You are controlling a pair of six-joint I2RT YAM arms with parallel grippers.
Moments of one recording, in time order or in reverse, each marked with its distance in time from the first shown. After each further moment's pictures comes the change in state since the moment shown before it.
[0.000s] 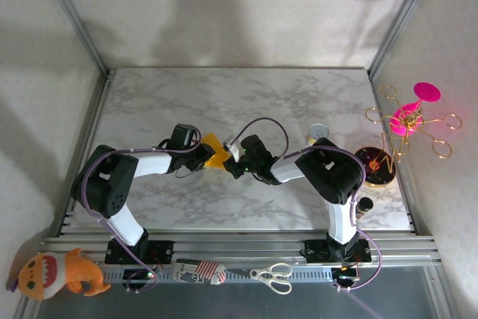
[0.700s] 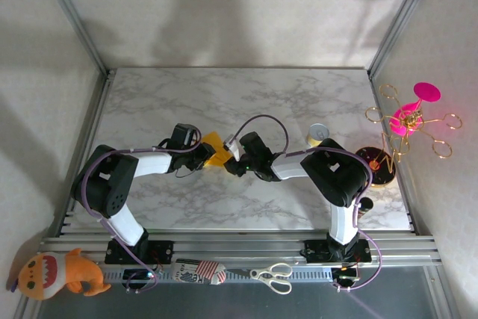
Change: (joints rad) left arm -0.001 0.001 0.006 -0.008 -0.011 0.004; right arm -0.002 -0.045 0.041 -0.172 0.045 -0.068
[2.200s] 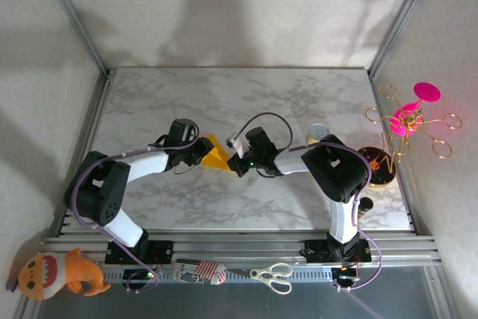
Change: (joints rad) left arm 0.003 -0.077 0.026 -0.052 -0.041 0.034; right arm -0.074 0.029 0.016 -0.008 -0.247 0.061
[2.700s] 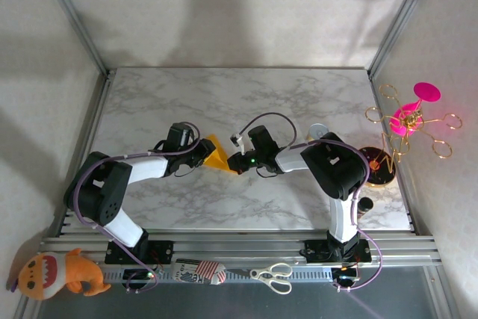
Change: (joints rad) left arm 0.000 0.001 -0.079 0.169 0.065 -0.005; right arm -0.029 0.028 0.013 0.002 -0.103 0.238
